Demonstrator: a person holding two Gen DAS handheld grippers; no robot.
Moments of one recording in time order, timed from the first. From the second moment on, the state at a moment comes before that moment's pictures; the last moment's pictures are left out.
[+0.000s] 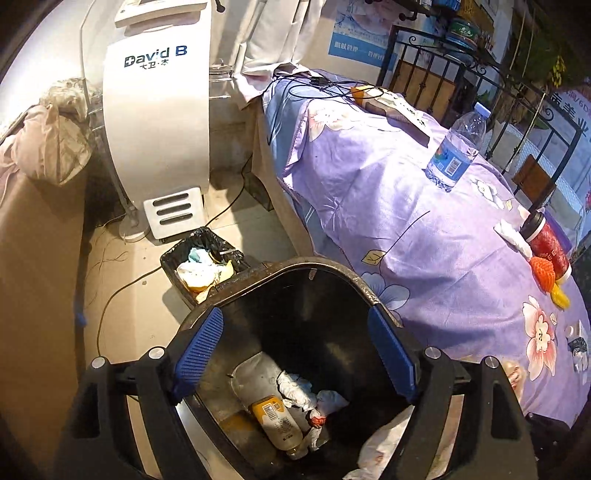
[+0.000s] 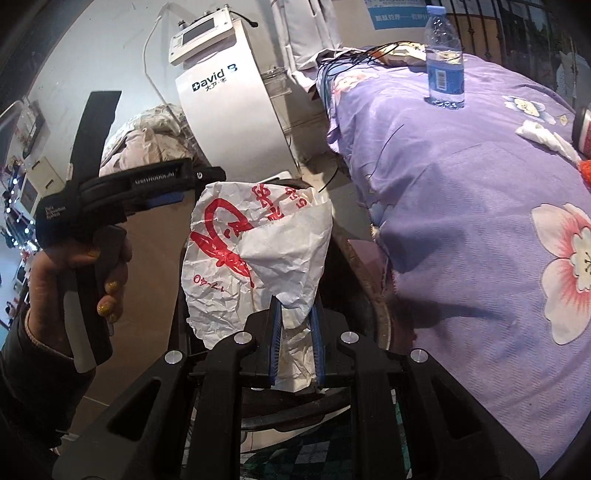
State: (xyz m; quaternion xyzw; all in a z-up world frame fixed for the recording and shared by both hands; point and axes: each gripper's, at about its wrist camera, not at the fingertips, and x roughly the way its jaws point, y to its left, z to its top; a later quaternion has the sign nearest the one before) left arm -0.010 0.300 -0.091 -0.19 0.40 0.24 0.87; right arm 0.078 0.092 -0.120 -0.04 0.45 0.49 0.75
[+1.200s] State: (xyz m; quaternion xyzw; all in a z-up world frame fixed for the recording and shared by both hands) left arm 0.006 0.287 -0.097 -0.19 0.40 0.21 0.87; right arm 0.070 0.105 -0.124 -0.03 0.43 0.51 0.74
